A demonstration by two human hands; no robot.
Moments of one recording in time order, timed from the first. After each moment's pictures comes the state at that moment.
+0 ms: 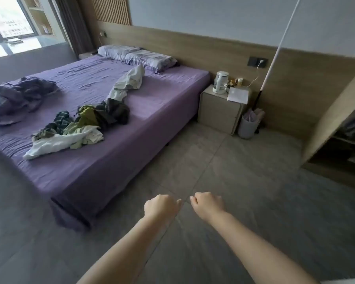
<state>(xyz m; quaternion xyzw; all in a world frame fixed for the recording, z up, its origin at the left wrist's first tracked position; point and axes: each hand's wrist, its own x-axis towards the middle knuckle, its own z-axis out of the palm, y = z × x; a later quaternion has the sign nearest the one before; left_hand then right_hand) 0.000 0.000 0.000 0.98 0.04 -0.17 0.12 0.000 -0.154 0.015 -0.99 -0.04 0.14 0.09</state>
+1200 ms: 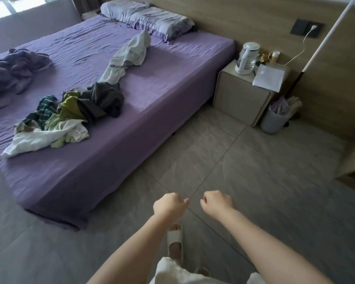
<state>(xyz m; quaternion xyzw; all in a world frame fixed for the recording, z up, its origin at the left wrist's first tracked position) 0.248 -0.102 -0.049 0.93 0.15 -0.29 0.15 0.273 -0.258 -0.049 -0.96 -0.08 0.26 0.06</state>
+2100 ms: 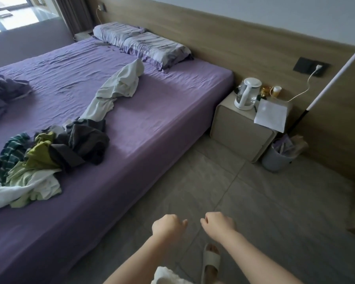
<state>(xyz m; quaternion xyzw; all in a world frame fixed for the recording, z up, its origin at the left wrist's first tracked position) 0.512 -0.088 -0.068 0.93 0.13 -0.32 0.15 0.536 -0.248 -0.060 -0.95 -0.04 0.30 0.07</state>
